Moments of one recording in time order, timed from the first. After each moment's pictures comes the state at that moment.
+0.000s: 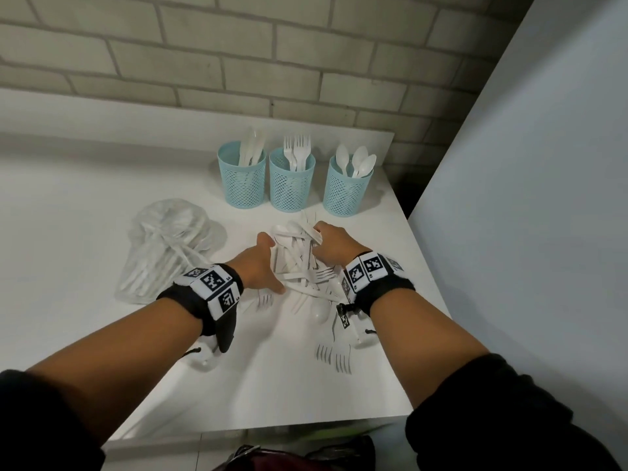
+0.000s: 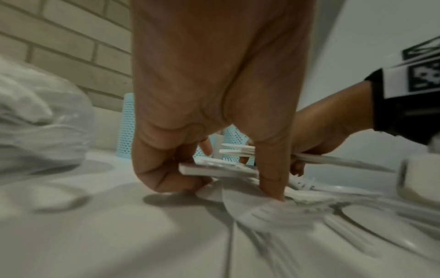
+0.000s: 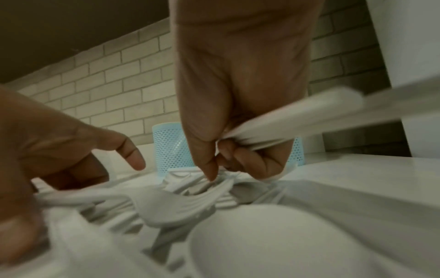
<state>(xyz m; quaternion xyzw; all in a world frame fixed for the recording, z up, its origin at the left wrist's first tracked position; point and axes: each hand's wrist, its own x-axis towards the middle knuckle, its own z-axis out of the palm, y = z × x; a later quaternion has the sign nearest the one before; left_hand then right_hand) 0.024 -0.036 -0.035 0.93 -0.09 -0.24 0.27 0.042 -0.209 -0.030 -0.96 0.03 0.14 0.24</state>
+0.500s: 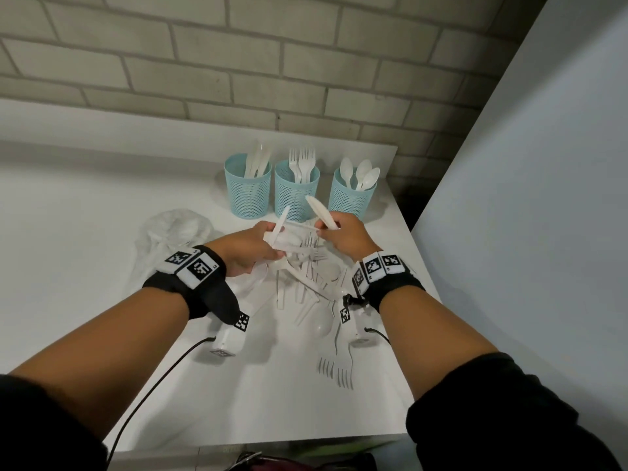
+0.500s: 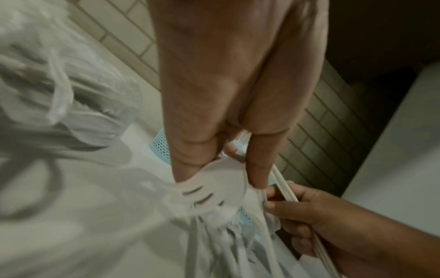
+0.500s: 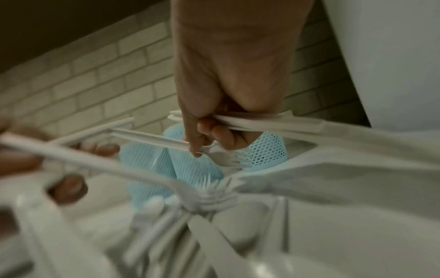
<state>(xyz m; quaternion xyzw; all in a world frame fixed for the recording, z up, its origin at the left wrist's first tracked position) 0.055 -0.020 -0.011 0.76 -0.02 -0.32 0.56 0.065 -0.225 -0.025 -0.89 0.01 -0.03 0.45</state>
